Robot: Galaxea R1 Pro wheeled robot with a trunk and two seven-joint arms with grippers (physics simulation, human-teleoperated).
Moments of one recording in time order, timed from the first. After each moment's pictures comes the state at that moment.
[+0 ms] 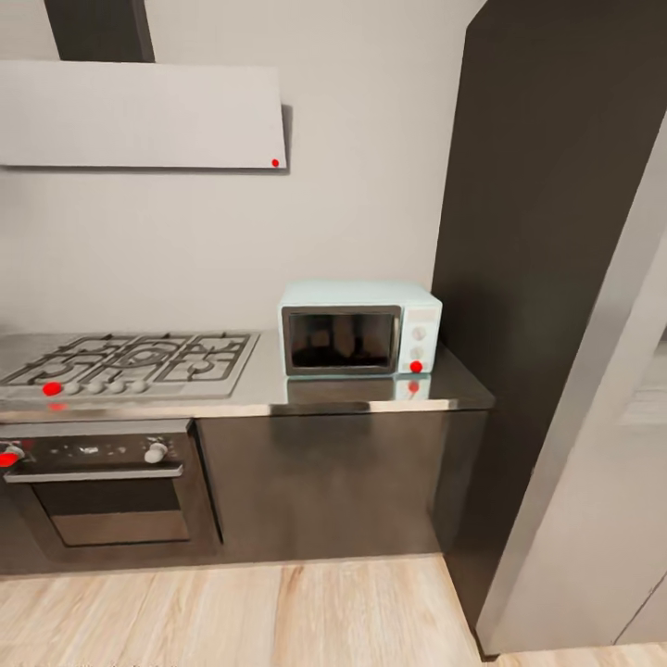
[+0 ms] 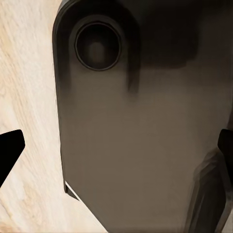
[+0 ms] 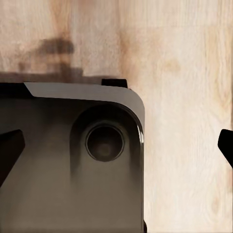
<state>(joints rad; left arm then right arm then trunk) 0.00 -0.01 0.02 -0.02 0.01 0.02 0.00 0.00 -0.02 0.00 -0.07 0.00 -0.21 -0.02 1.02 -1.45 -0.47</state>
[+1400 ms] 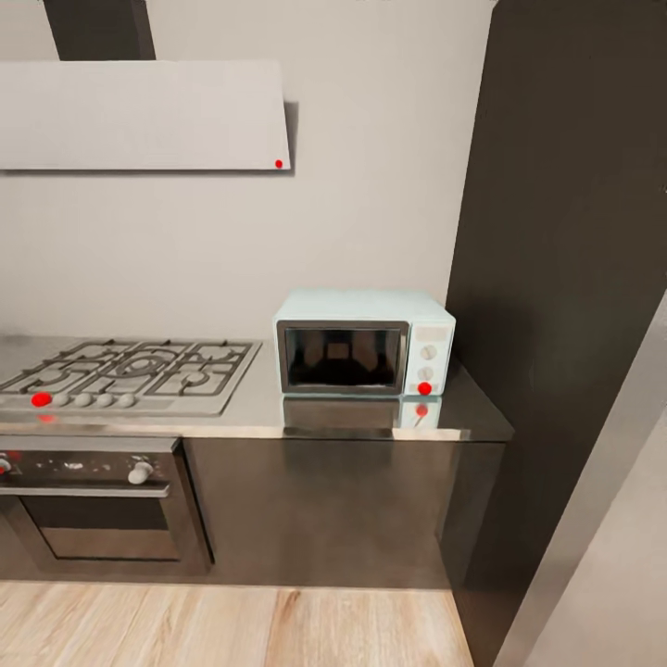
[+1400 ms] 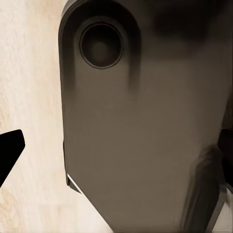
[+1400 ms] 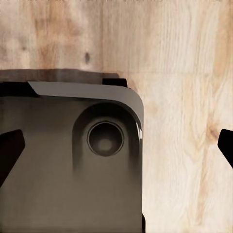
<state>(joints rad) 0.00 -0.01 0.03 -0.03 0.01 0.02 0.00 0.00 -0.02 0.00 -0.07 0.00 -0.21 -0.01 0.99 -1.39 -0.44</state>
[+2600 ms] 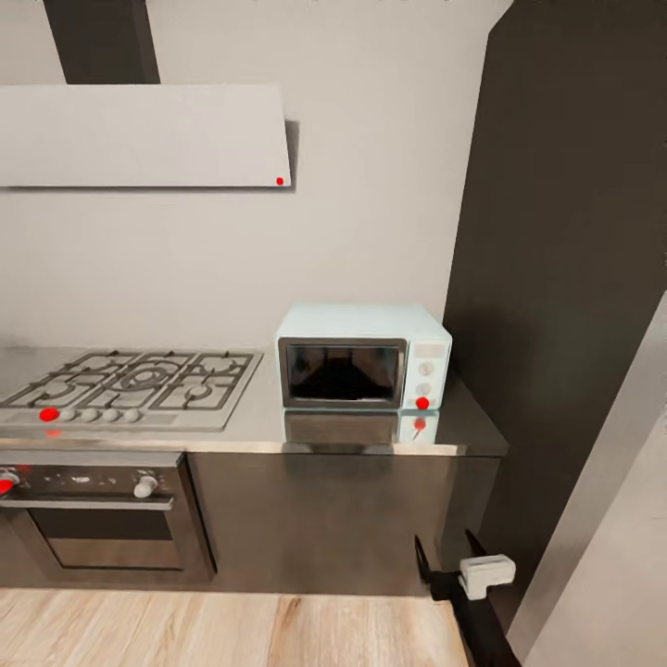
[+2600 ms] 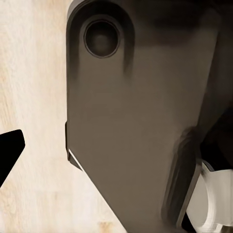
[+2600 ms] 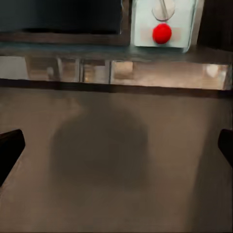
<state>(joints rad) 0.00 -0.02 0.07 -0.02 0.01 0.02 0.00 0.00 -0.02 0.10 -1.16 0.01 -0.48 -0.01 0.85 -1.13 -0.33</state>
